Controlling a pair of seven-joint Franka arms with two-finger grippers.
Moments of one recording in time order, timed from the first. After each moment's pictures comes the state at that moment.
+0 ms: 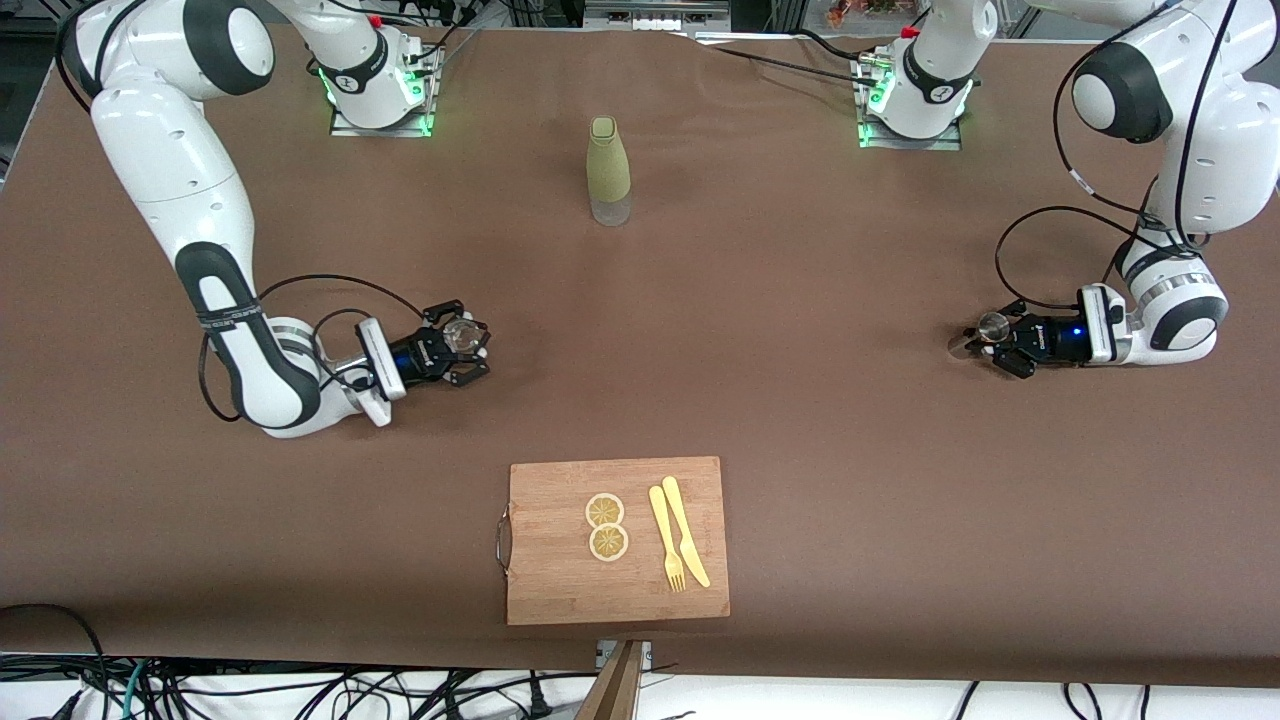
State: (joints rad) left arm 0.26 1.01 0.36 -1.70 -1.24 1.19 2.78; right arm -0.05 0.96 0.14 -1.58 1.16 1.47 -2.32
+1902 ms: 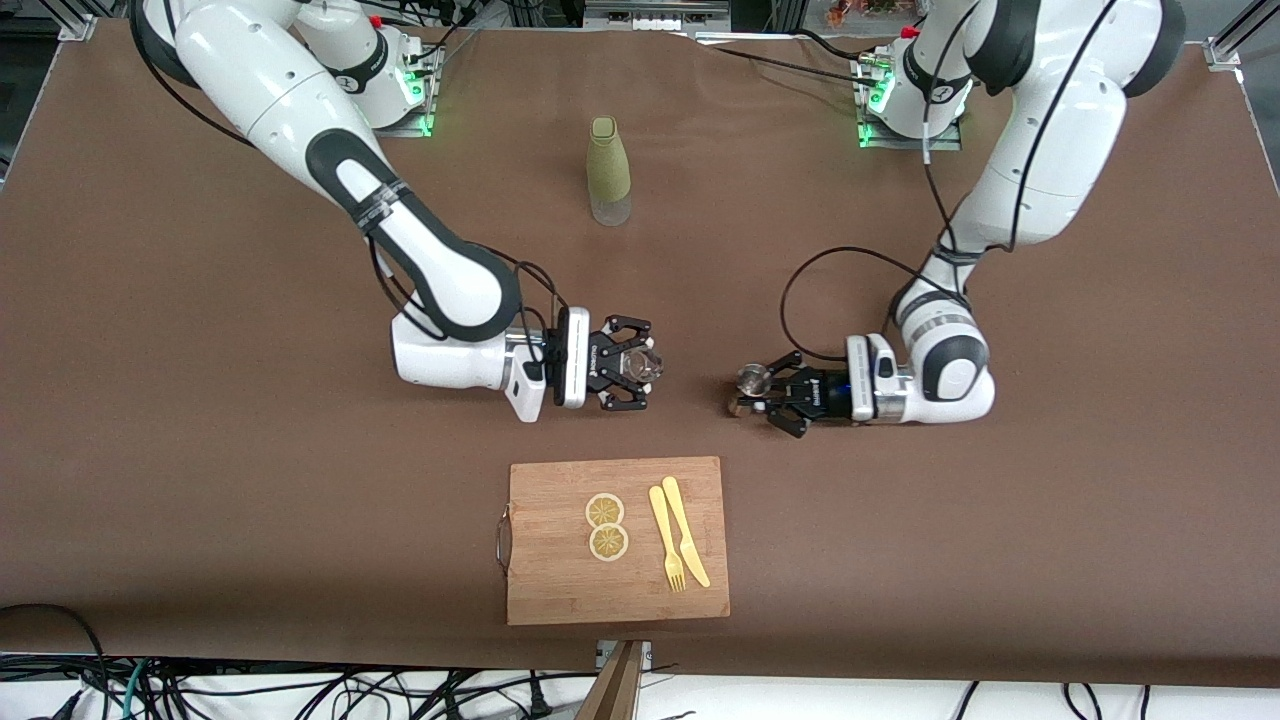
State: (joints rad) left arm -0.15 0.90 -0.06 -1.68 -1.74 1.77 2.62; right arm 0.13 0.85 0.59 -1.50 1.13 2.46 -1.81
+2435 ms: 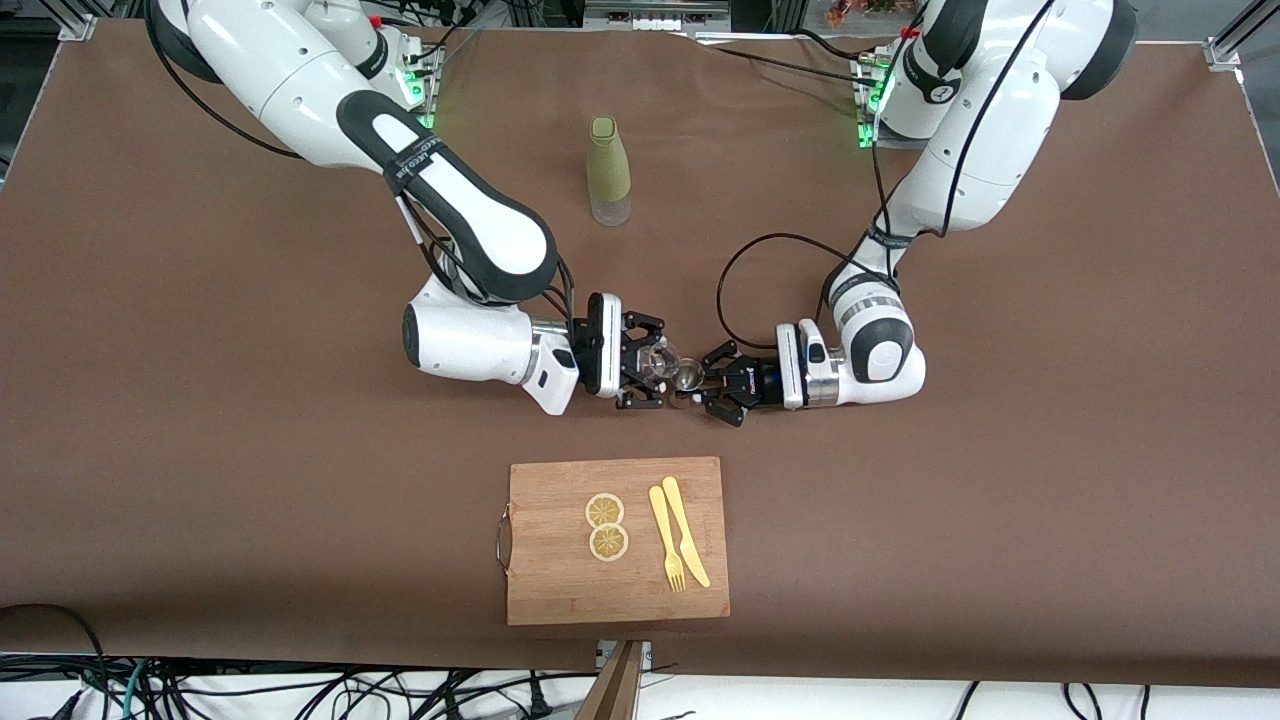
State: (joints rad) left arm -0.26 0.90 -0.08 -1.69 -1.87 1.87 2.62; right arm 0.17 0.84 0.58 -1.44 0.82 2.49 -1.63
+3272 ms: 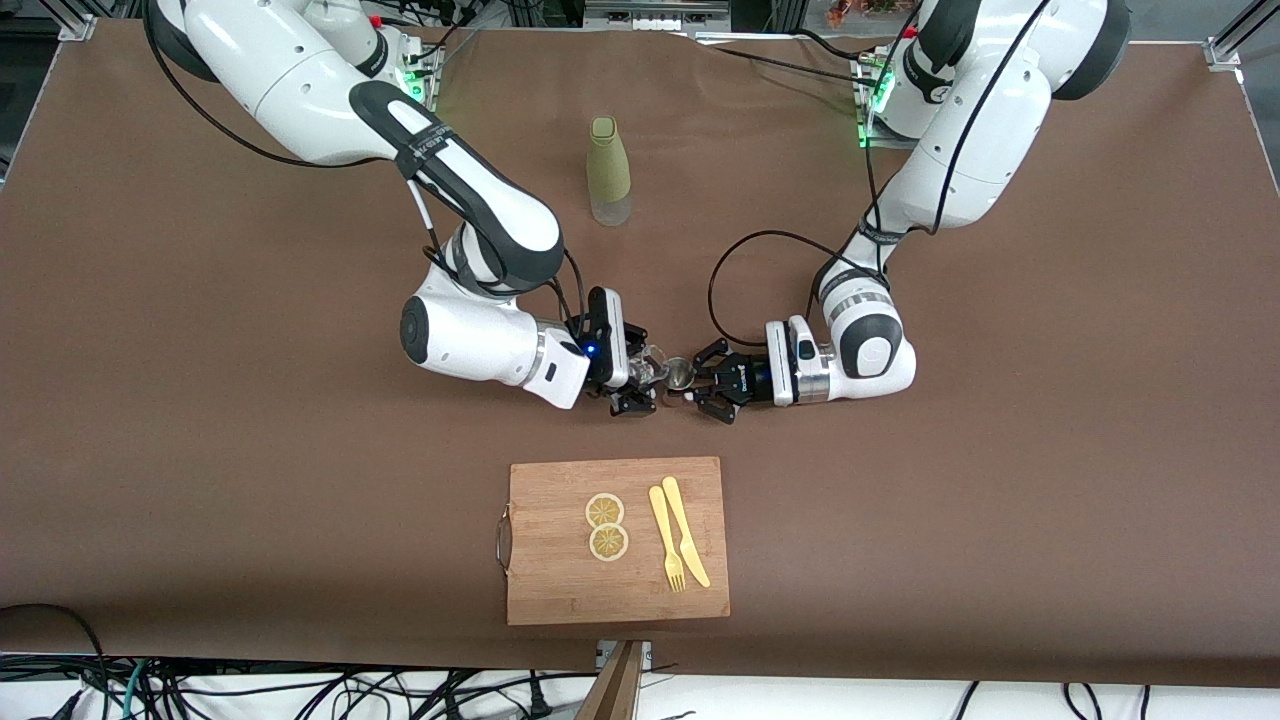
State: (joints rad) left arm -0.28 0.90 -0.09 -1.69 -1.90 1.91 2.62; right arm 0.17 0.84 0.58 -1.43 0.53 2.50 -1.62
